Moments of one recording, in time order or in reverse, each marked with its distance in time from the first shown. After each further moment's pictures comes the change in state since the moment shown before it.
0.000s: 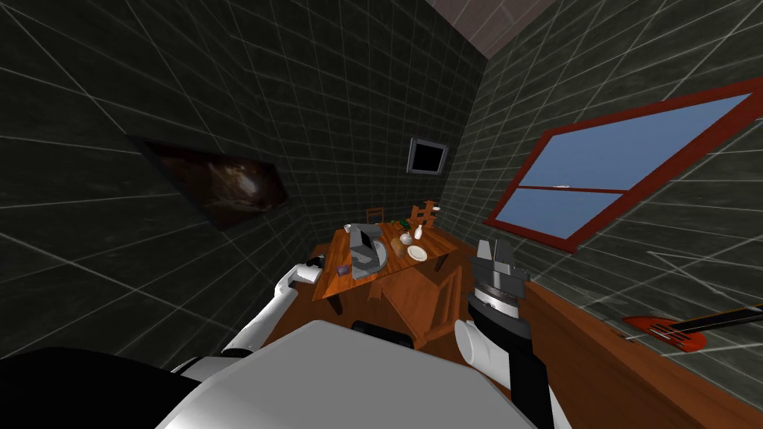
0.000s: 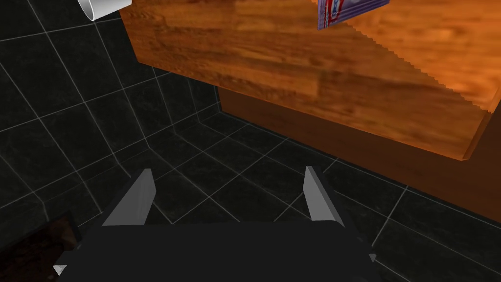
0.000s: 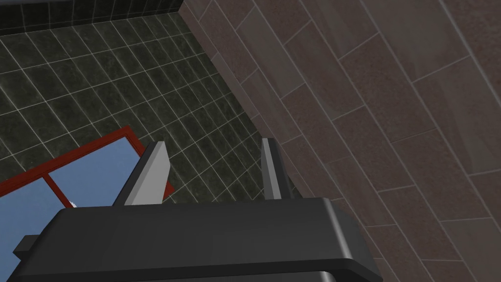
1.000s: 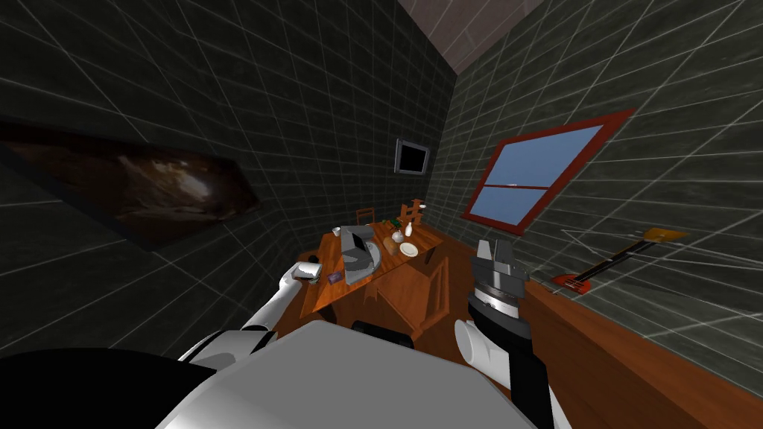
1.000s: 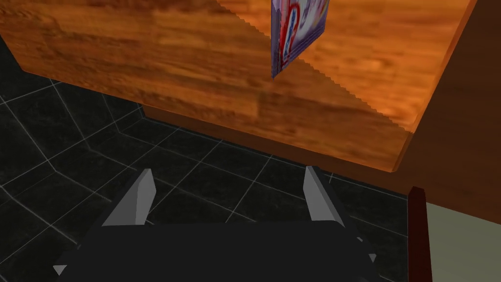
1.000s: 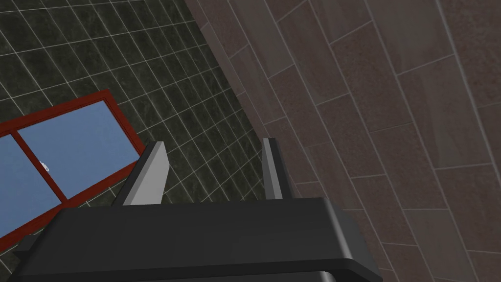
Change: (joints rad) left arm -0.128 0.016 0.041 0.243 0.067 0.237 0.052; right arm 0.000 0.000 0.000 0.000 0.000 0.000 0.000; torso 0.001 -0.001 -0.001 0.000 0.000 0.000
